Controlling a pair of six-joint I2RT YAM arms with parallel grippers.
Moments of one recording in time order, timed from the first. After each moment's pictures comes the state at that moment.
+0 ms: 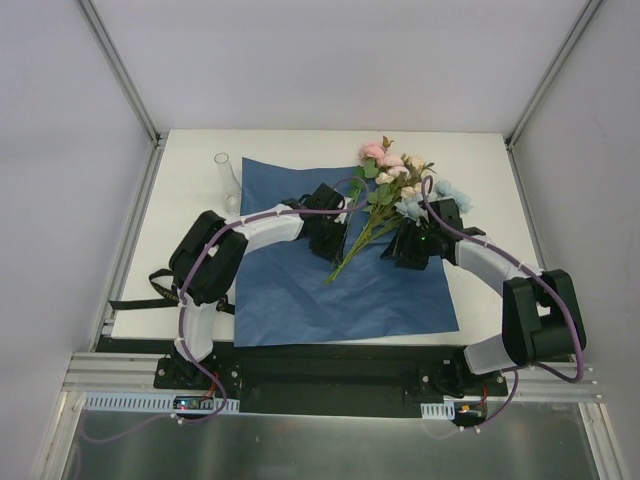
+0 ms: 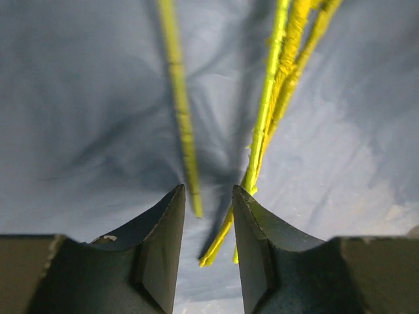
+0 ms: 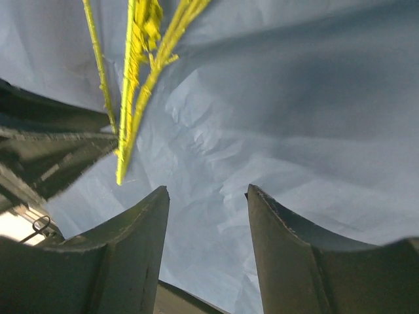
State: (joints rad) left arm -0.69 1.98 1.36 -0.46 0.24 -0.40; right arm 0.27 1.46 0.78 -0.33 -0.38 0.58
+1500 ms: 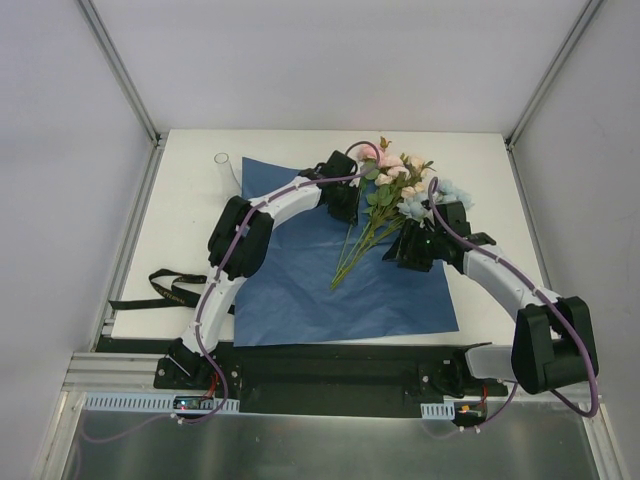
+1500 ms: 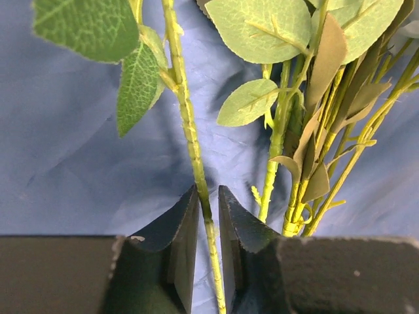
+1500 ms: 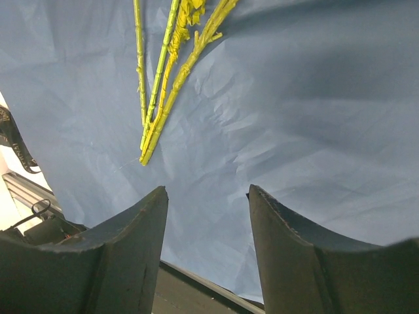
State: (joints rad) left arm -0.63 2.36 1.93 -0.52 0.28 -0.39; right arm 0.26 1.30 0.76 -0.40 -0.38 0.55
